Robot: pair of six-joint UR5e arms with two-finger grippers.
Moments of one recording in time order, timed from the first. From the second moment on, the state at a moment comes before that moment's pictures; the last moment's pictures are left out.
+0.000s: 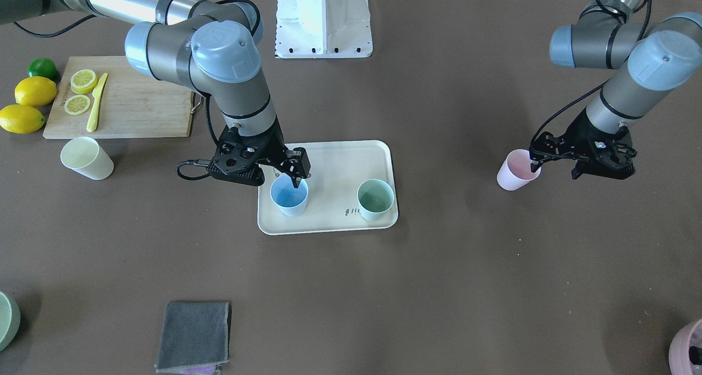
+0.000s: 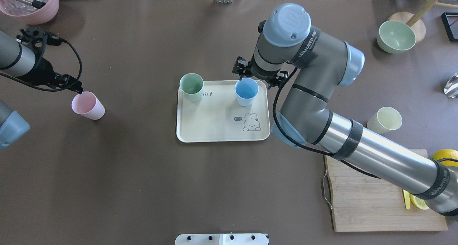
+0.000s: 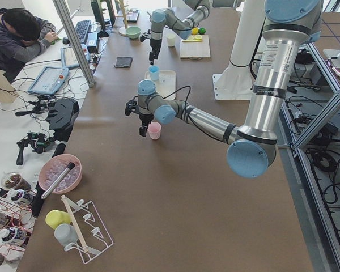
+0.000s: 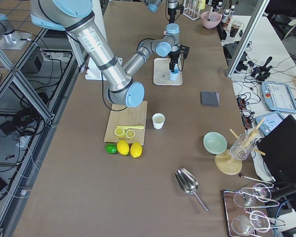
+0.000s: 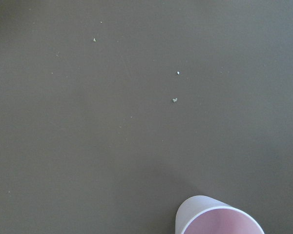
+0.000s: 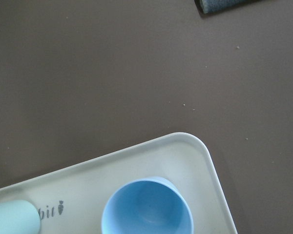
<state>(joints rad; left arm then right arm) -0.97 -1.75 -1.70 -1.93 -2.14 -0.65 0.70 -0.83 1.61 -1.53 1.95 1.39</state>
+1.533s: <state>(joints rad) -0.87 -1.82 -1.88 -1.85 -2.17 -0.89 0.97 -1.32 1.92 -1.64 2.09 0.84</state>
